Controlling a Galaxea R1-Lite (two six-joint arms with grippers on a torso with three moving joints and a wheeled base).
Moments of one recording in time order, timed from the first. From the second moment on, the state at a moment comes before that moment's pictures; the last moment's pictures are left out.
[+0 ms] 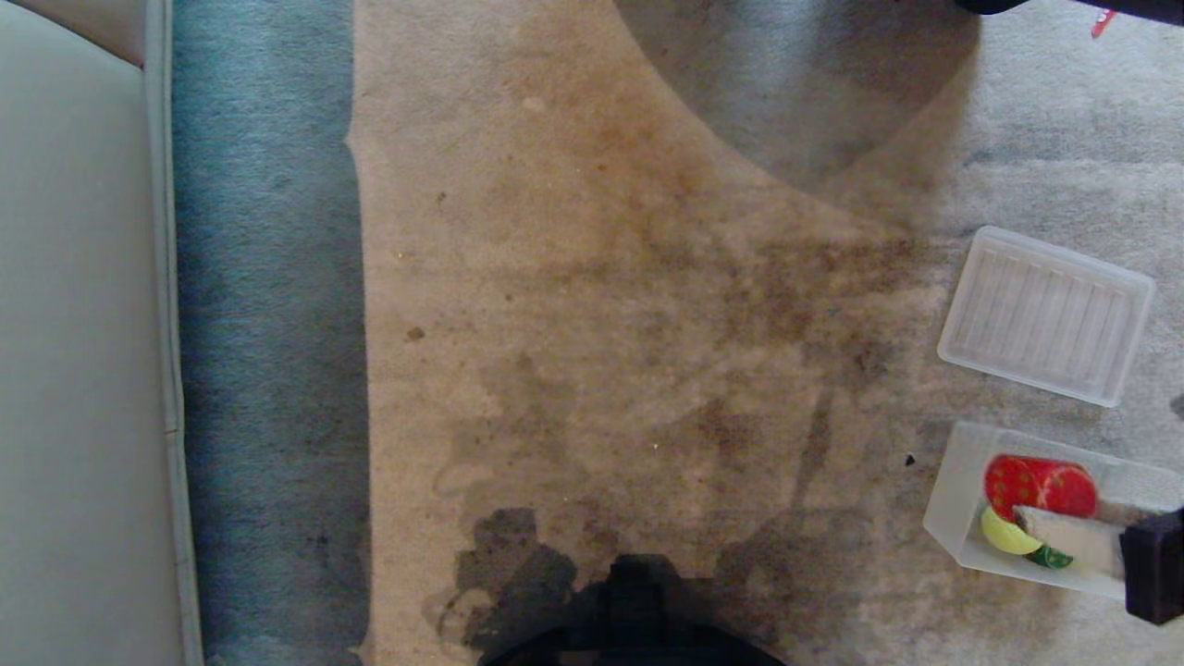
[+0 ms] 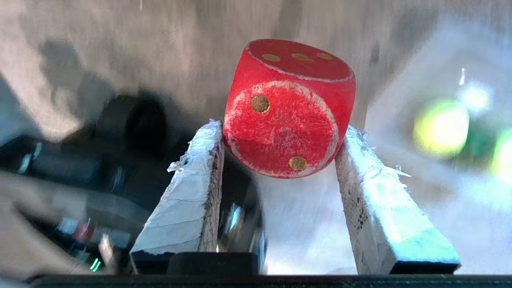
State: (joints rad) left arm 0.00 0.00 0.00 0.00 0.00 0.00; right arm 0.06 0.98 -0.44 -0.05 0.16 -0.05
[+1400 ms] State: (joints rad) left arm 0.00 0.00 0.00 0.00 0.00 0.00; right arm -0.02 0.19 0.00 -0.01 0.01 -0.08
